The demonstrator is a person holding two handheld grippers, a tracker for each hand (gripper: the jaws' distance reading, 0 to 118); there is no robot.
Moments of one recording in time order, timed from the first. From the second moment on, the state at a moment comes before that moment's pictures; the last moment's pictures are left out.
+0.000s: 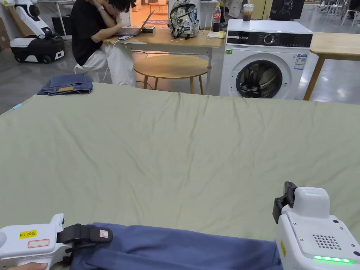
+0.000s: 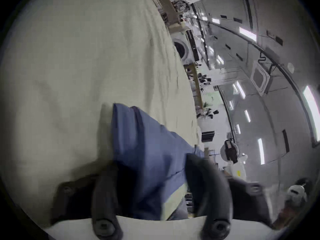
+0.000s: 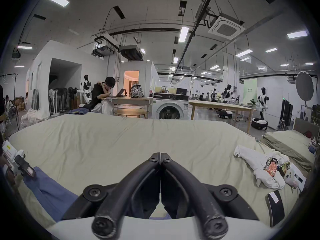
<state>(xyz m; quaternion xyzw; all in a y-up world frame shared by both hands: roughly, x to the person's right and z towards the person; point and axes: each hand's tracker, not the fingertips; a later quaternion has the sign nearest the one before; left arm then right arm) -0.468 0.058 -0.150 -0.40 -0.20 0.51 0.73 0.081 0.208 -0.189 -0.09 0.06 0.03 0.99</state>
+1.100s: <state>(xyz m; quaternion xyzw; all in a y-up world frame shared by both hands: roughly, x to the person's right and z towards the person) -0.422 0.221 -0.136 -0.40 -0.16 0.44 0.79 0.087 0.205 -0.199 -0.11 0.07 0.04 0.99</state>
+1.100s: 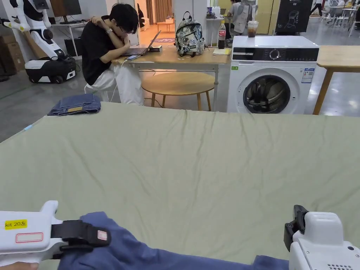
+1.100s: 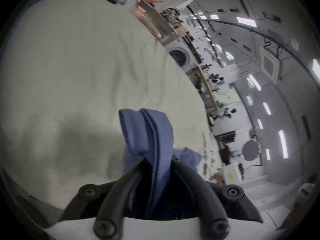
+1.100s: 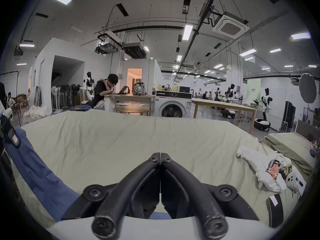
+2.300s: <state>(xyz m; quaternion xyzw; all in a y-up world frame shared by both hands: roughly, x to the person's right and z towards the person) -0.260 0.199 -0.199 -0.48 -0.17 0.31 0.80 0.109 0.200 -0.190 -0.13 0.06 0.04 0.99</state>
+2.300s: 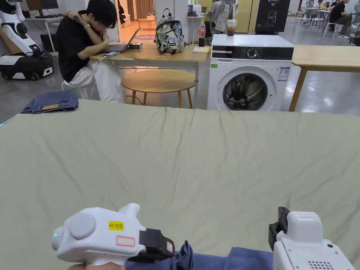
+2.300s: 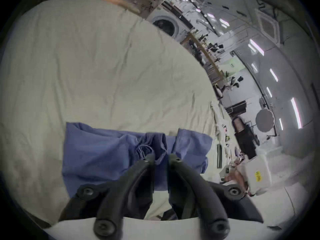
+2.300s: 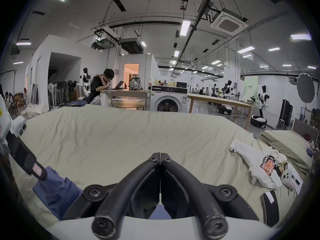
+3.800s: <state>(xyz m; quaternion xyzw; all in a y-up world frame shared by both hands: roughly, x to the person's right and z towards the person) -0.330 0.168 -0.172 -0.46 -0.17 0.32 0.81 0.117 0.199 -0.188 -0.13 0.05 0.03 0.99</state>
